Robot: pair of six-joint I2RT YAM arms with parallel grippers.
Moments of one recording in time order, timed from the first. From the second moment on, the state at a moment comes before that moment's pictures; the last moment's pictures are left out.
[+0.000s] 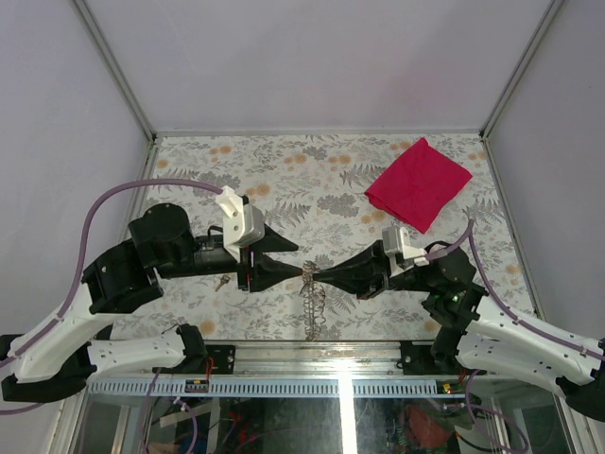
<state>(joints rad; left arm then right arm) -1.06 0.91 1.43 -0.65 0.35 0.03 1.01 0.77 0.65 0.44 -0.57 0.15</state>
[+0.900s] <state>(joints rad) -1.06 0.79 1.23 -0.42 0.33 -0.04 1.01 0.64 0.71 0.14 -0.65 -0.60</state>
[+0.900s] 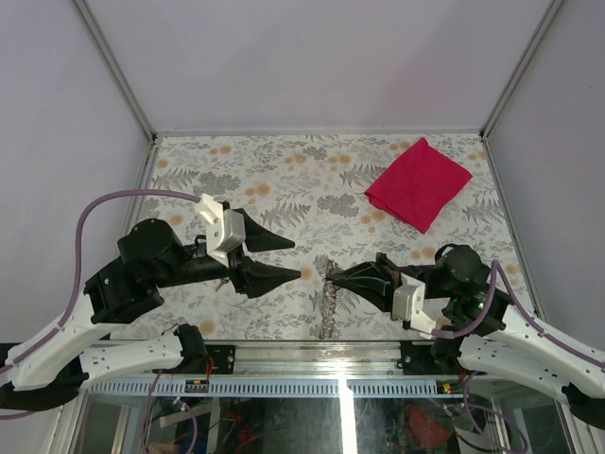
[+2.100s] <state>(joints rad) -1.07 0.70 1.10 -0.27 0.36 -0.03 1.01 0.81 0.66 0.65 -0.83 -0.43</state>
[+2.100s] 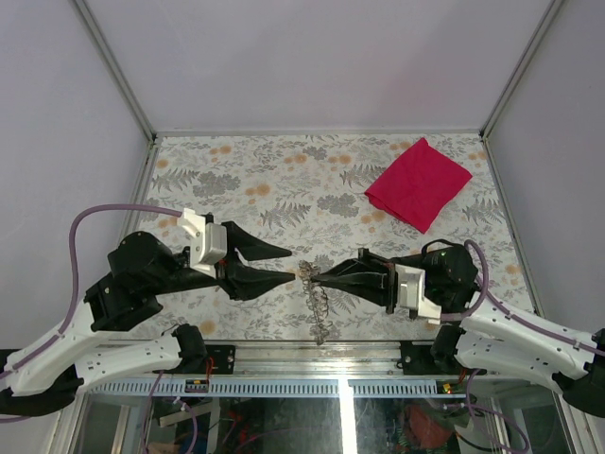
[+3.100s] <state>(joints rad) -1.07 0.79 1.10 -0.12 0.45 -0.08 1.01 0.87 0.65 0.88 -0.60 0.19</state>
